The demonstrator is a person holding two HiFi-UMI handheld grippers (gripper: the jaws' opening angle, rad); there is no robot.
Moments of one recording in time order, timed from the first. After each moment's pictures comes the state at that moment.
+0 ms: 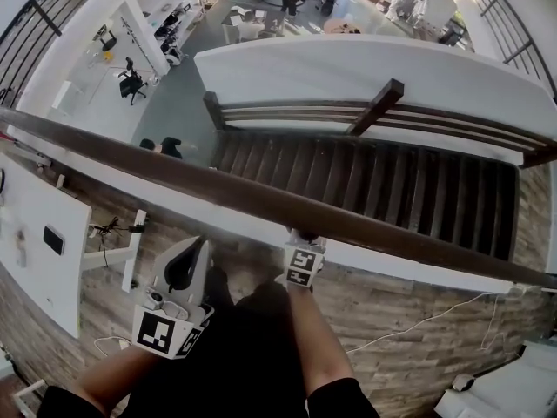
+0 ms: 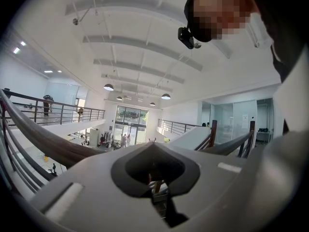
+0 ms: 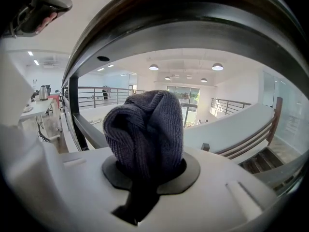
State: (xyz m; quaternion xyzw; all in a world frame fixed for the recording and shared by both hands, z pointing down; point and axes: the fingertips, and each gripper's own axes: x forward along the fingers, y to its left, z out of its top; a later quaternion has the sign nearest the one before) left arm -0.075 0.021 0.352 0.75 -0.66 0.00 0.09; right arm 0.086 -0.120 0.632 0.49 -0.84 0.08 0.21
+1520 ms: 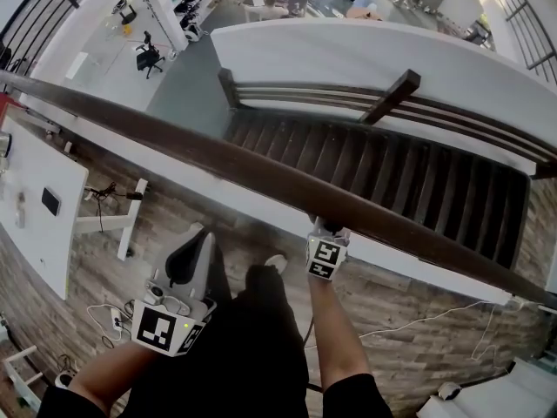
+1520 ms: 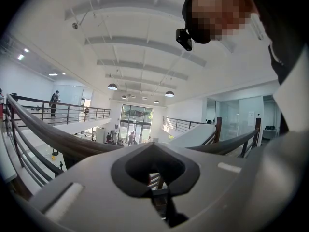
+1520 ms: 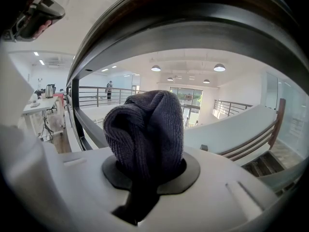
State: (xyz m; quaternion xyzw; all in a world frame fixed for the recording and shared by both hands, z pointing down) left arm -0.014 0.039 0.351 0.73 -0.68 0.01 0.10; right arm 0.174 -0.129 0.628 0.47 -0.85 0.07 0.22
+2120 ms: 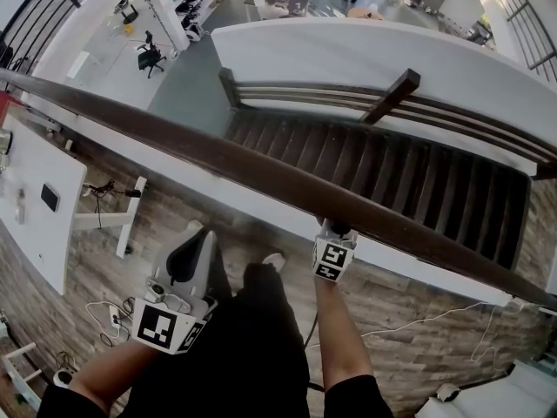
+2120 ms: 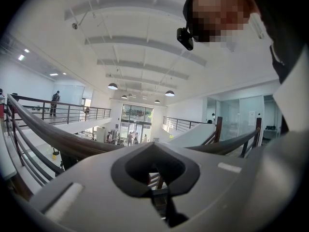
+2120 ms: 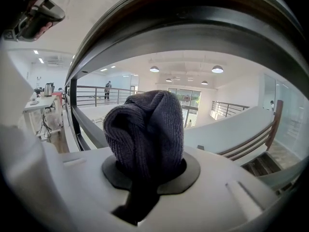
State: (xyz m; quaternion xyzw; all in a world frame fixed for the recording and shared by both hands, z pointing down) left arm 0.002 0.037 0.353 0.72 -0.68 0.02 0.10; right arm 0.211 -0.136 0.626 0.48 -0.85 0.06 0.21
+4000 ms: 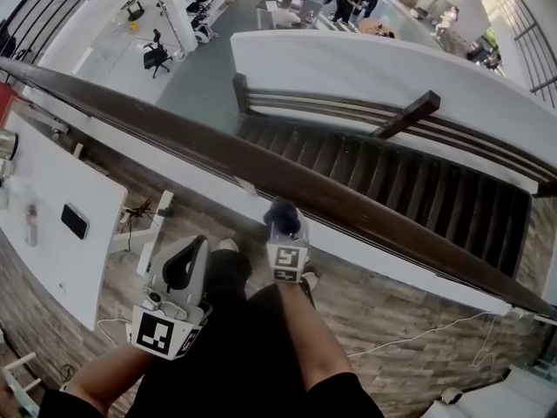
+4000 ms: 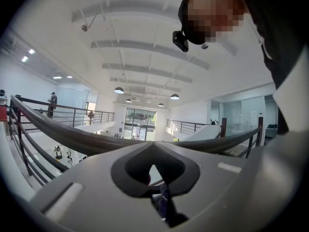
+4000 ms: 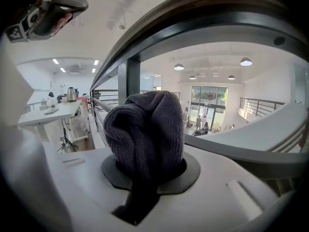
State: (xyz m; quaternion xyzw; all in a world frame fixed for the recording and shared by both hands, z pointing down) left arm -0.200 0.083 0.372 0.72 -0.69 0.00 0.07; right arm -0.114 -0.040 0.653 0.35 -0.91 0.07 0.21
